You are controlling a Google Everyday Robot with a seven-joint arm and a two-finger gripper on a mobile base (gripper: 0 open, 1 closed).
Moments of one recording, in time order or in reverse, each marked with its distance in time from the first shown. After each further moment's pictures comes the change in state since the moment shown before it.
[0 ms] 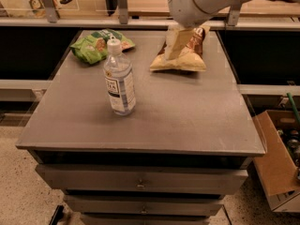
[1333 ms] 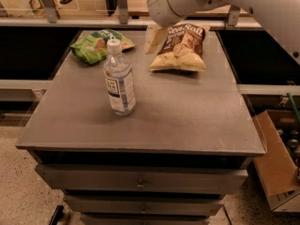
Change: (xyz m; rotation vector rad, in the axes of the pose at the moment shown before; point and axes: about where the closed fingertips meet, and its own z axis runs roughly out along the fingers) arm -0.003 -0.033 0.088 0.050 -0.167 -0.045
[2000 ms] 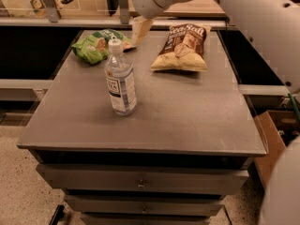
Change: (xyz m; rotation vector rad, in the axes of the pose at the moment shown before) arm -0.003 -0.031 0.050 -0.005 -0.069 -0.109
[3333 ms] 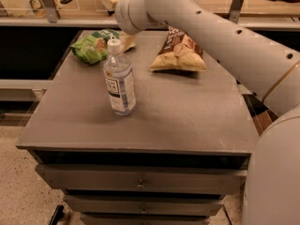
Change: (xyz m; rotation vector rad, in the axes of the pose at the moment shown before) arm 0.006 0.004 0.085 0.125 0.046 -0.200
